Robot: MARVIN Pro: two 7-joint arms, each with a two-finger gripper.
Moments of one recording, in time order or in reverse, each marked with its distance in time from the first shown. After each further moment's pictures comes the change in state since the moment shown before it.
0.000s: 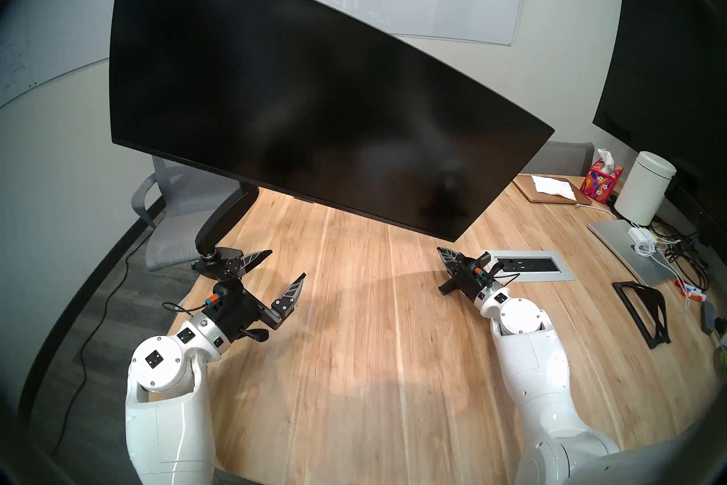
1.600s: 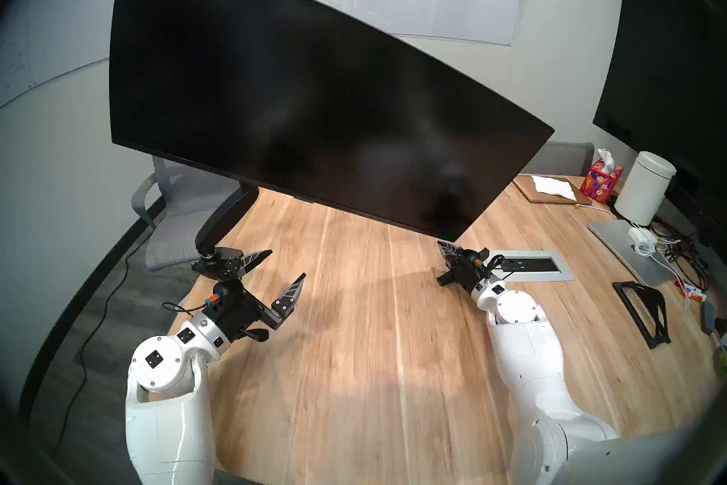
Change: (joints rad) left arm 0.000 0.000 0.000 0.000 0.000 0.000 0.000; right arm 0.085 -0.018 0.041 0.115 0.024 0.009 0.011
